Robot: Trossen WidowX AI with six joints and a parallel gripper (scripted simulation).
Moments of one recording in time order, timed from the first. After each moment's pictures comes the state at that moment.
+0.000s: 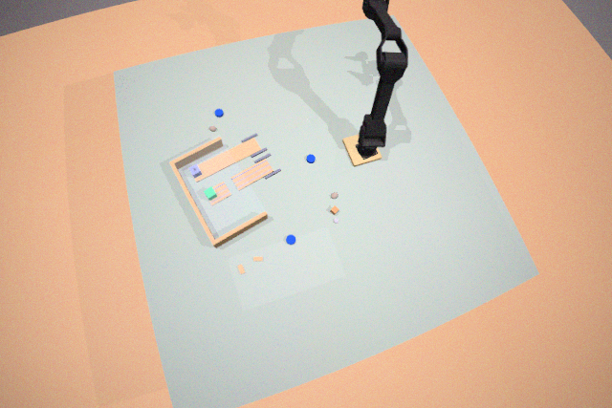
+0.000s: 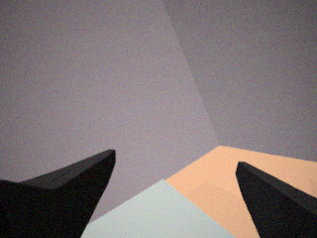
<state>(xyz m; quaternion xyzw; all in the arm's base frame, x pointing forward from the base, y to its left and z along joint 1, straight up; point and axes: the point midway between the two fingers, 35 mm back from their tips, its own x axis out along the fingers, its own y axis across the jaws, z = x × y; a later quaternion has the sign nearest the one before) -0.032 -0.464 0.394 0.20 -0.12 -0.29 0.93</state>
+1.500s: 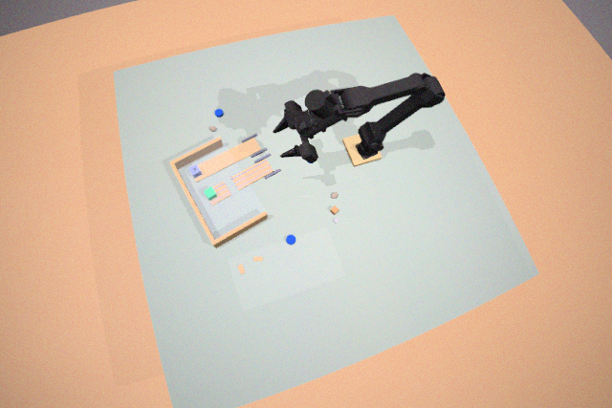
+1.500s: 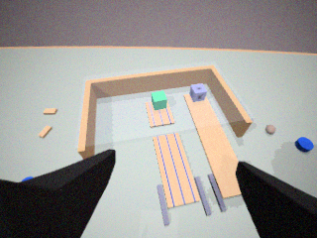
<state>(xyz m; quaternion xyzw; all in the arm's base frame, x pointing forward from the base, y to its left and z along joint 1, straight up) 0.306 -0.053 0.212 0.03 0.29 -0.08 0.95</state>
